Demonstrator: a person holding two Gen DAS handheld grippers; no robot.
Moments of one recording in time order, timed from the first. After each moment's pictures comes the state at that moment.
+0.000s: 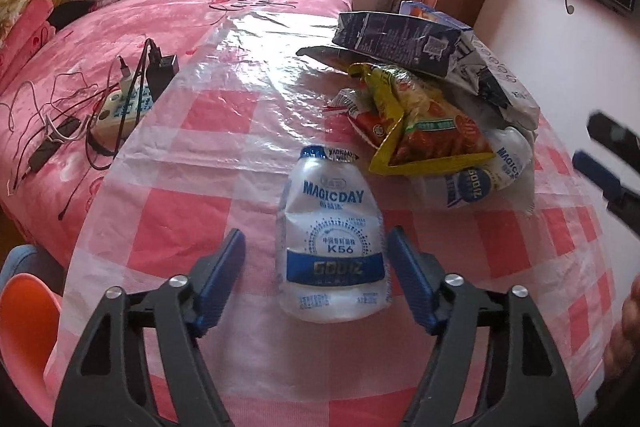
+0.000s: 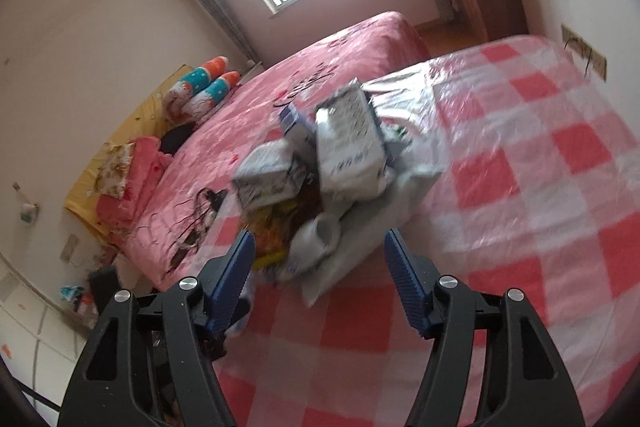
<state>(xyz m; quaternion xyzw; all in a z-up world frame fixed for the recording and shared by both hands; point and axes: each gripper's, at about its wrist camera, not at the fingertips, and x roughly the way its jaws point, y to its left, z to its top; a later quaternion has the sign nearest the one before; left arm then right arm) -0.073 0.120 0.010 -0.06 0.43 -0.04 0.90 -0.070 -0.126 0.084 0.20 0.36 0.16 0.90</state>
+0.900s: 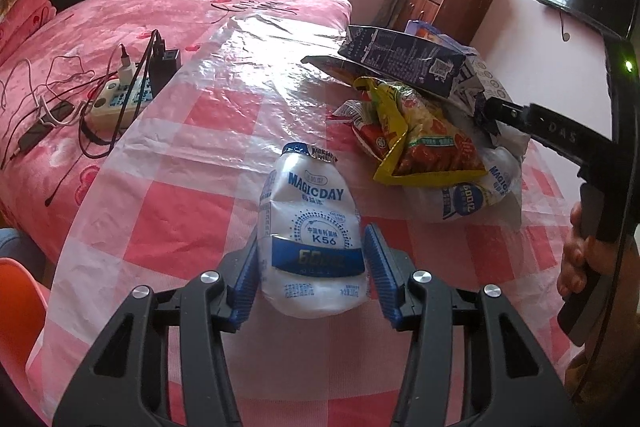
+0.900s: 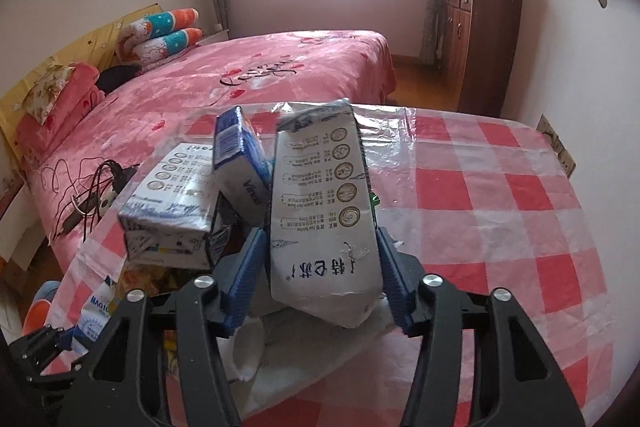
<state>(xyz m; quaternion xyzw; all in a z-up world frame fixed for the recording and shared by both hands) -0.078 0.135 0.009 -0.11 0.42 -0.06 0.90 -0.003 -0.079 0.069 0.01 0.36 0.10 0.93</state>
